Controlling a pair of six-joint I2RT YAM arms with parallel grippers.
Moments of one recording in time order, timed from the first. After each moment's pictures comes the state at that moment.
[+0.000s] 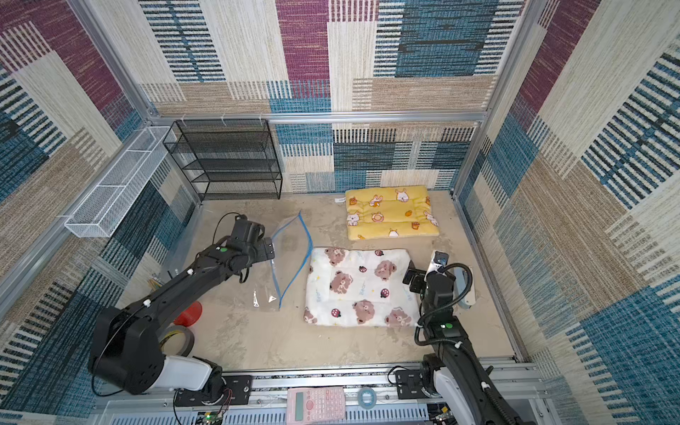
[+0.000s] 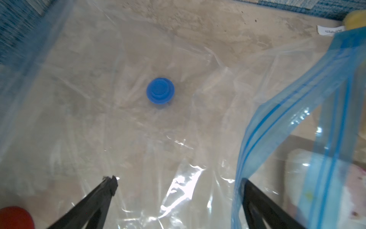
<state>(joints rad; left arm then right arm) -0.38 1.35 0.88 -0.35 -0.43 -0.41 0.08 0.69 0.12 0.32 0.23 0.17</state>
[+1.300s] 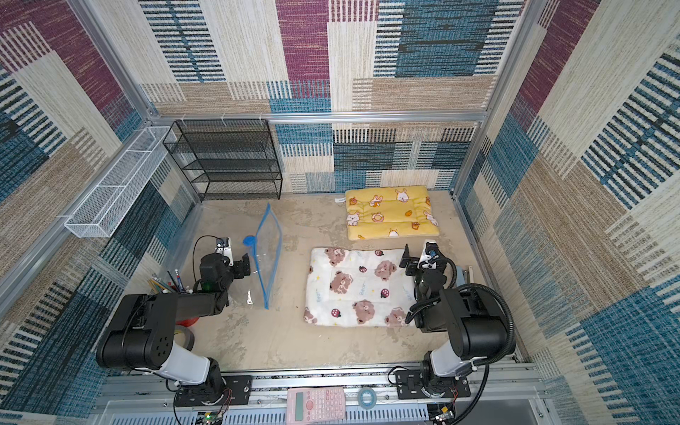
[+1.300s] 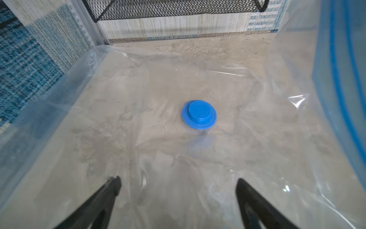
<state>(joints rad) 0.00 1.54 0.44 0.67 -0.09 0.02 0.02 1.54 0.19 1.31 0.16 0.04</state>
